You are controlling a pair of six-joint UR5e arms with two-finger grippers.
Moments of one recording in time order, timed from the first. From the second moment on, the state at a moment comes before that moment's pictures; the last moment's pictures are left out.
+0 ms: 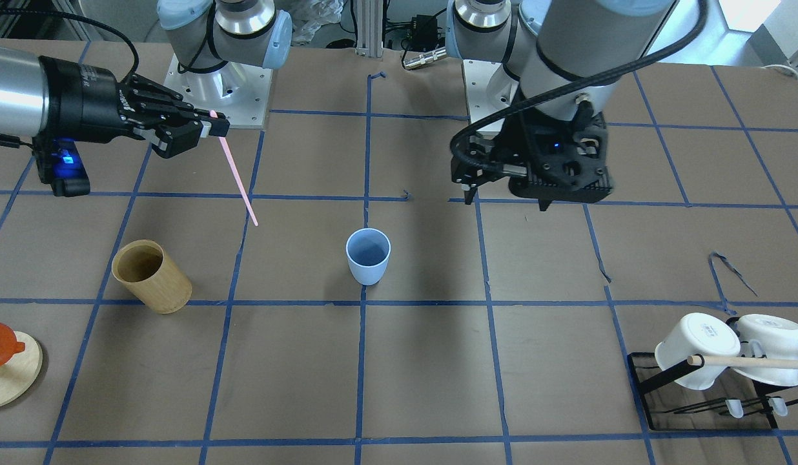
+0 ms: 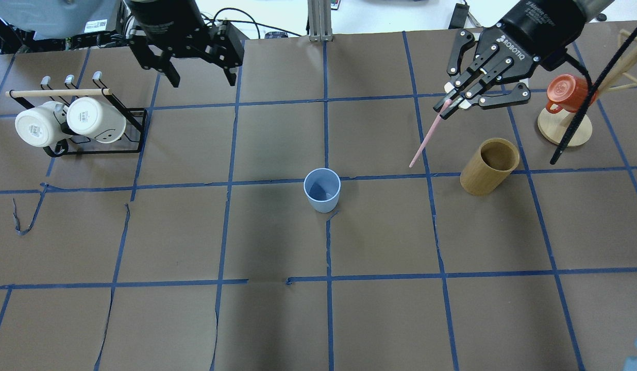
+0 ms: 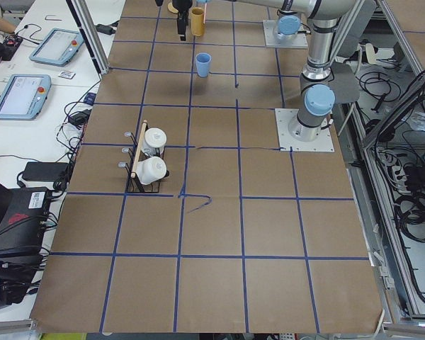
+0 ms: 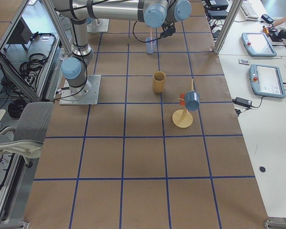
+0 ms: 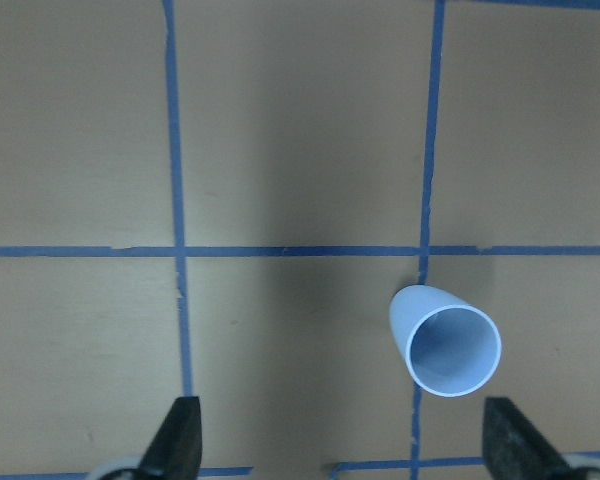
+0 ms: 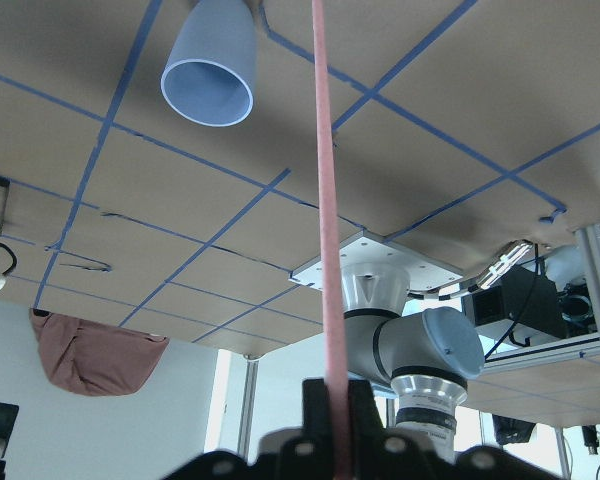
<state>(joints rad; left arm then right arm) -1.63 -1.74 -1.29 -1.67 1.55 0.00 1.37 -1.35 1.31 -0.78 -0.88 0.50</state>
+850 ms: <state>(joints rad) -1.54 -1.56 -1.53 -1.55 1.57 0.15 1.57 -1.33 1.40 -1.11 -0.72 0.94</state>
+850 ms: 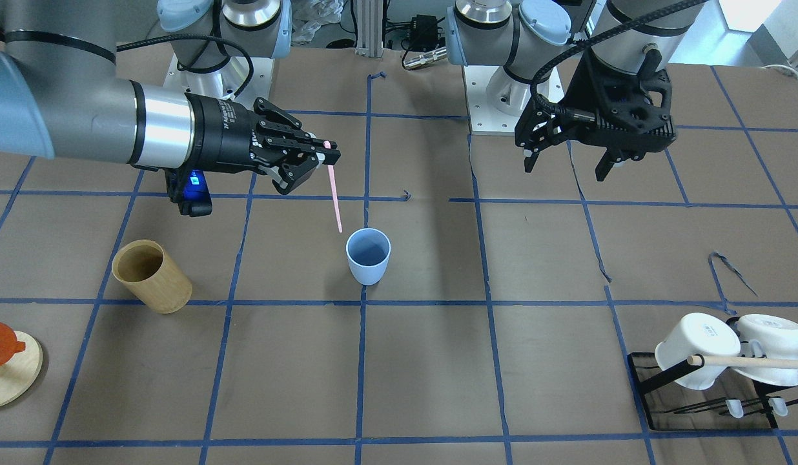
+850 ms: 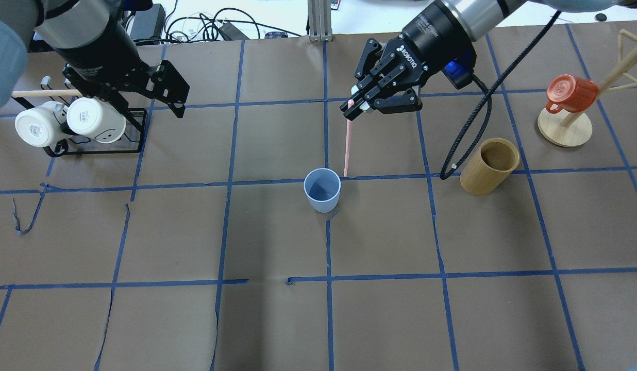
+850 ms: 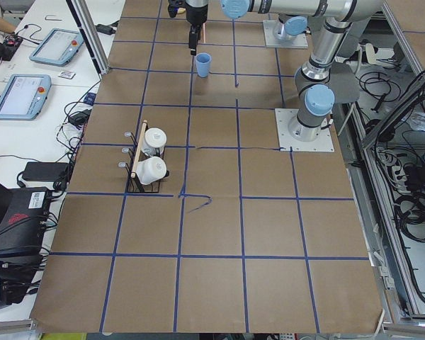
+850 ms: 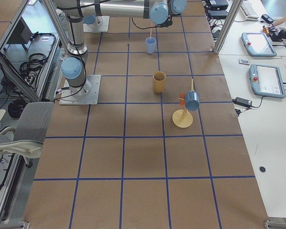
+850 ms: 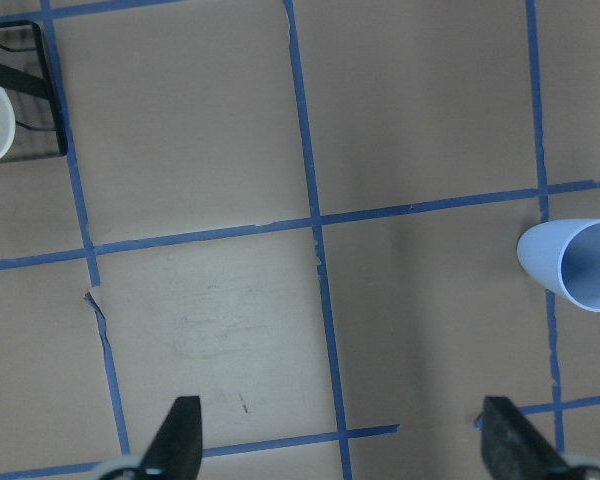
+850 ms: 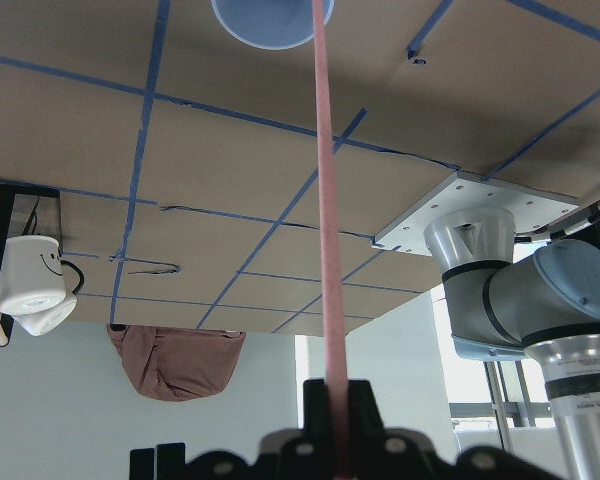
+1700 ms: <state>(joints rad) -1.54 -1.56 -1.54 -1.56 1.57 0.07 1.62 -1.30 1.46 -1.22 -0.67 0.98</state>
